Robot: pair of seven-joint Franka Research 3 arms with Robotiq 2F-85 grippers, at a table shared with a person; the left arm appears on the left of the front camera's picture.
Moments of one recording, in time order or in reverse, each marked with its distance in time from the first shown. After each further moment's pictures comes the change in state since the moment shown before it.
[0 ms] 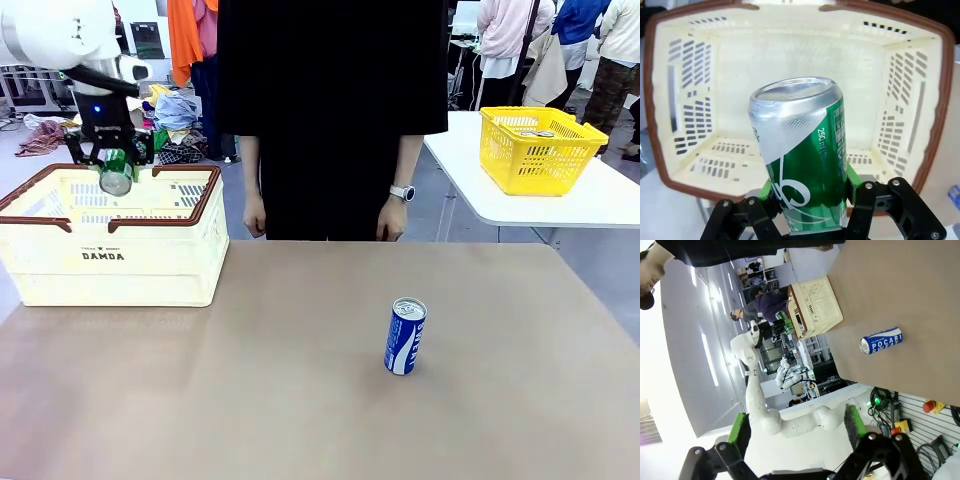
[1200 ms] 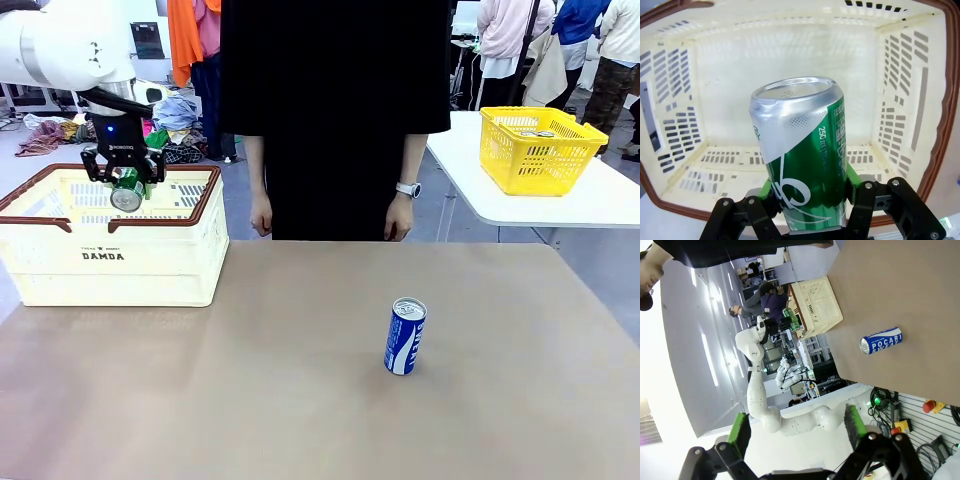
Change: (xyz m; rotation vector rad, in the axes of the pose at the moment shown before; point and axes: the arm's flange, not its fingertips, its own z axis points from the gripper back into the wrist) left arm -0.001 -0.016 -0.032 -0.016 0.043 -0.111; right arm 0.000 0.000 0.000 0.000 0.001 0.000
